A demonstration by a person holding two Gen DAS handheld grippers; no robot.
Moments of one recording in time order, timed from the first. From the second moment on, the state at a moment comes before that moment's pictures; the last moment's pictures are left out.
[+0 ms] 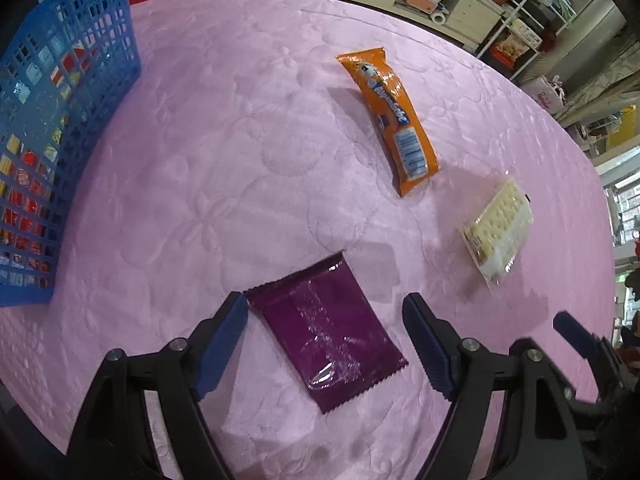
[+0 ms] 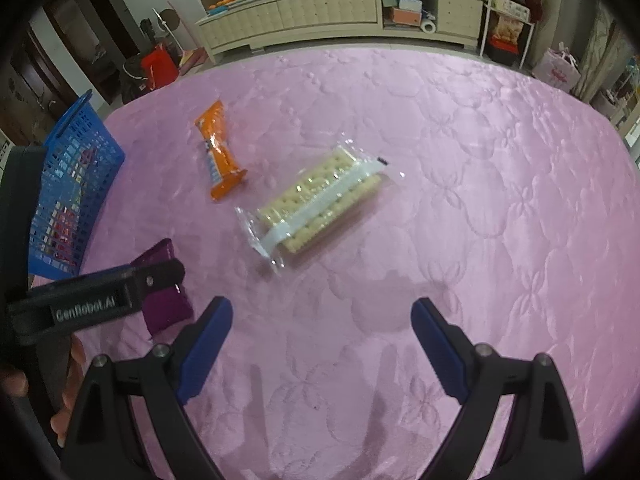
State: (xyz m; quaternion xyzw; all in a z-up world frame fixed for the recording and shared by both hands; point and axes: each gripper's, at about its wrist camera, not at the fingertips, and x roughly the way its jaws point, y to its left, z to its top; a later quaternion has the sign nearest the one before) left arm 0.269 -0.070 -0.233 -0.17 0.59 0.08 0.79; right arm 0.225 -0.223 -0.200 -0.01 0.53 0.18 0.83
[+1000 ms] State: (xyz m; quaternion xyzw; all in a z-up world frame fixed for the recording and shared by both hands) left arm 0.254 -0.082 -0.207 -0.06 0.57 0.02 0.82; right arm 0.232 -0.221 -0.190 0.01 0.53 0.18 0.83
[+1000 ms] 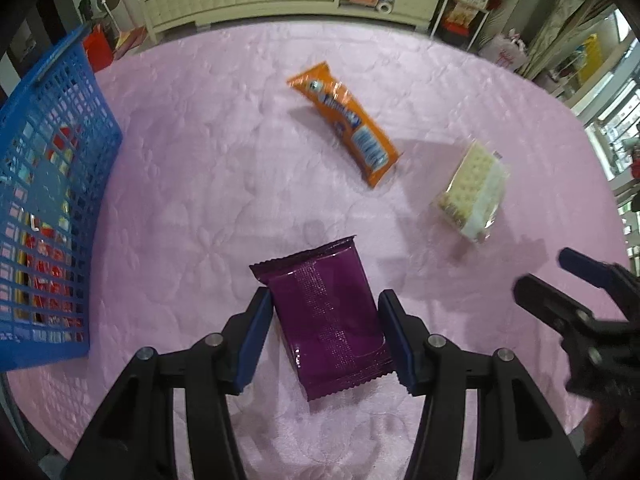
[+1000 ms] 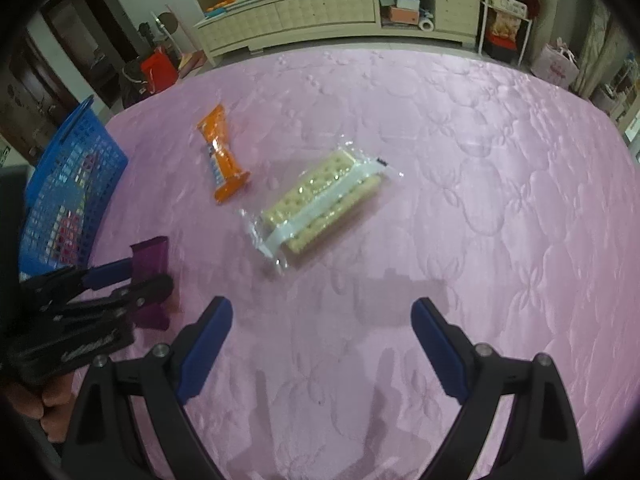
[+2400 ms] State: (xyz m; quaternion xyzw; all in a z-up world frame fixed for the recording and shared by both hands) left arm 0.265 -0.054 -0.165 -0.01 0.47 -0.01 0.88; right arm 0.261 -0.149 -0.172 0.04 0.55 0.13 0.83
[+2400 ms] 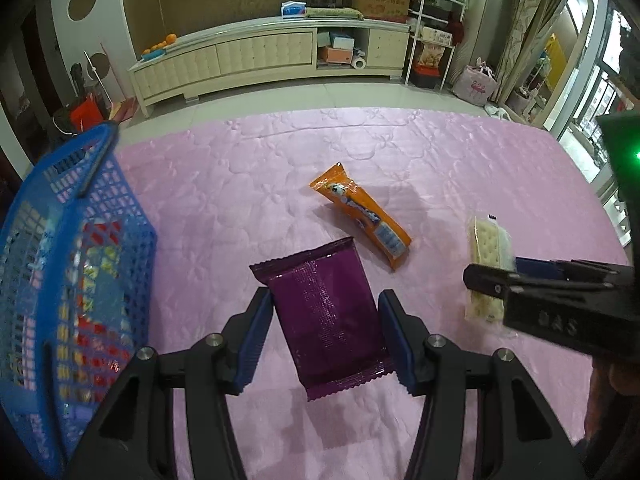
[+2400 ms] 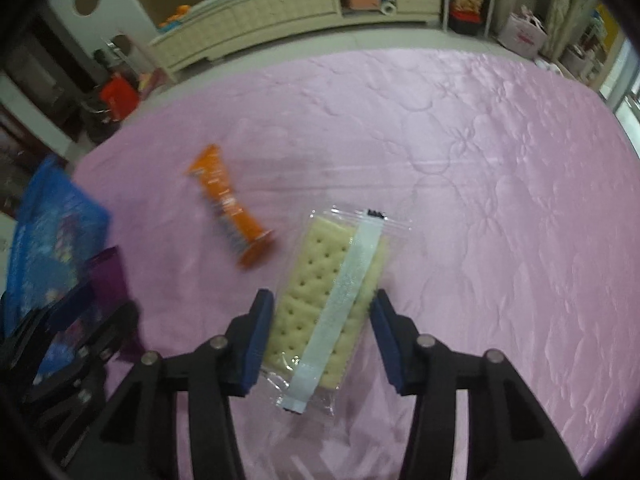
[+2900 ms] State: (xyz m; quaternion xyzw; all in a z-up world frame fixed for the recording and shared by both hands) left arm 0.171 -0.036 -0.079 0.00 0.41 -0.01 0.91; right arm 0.165 -0.130 -0.080 0.01 0.47 0.18 0.86
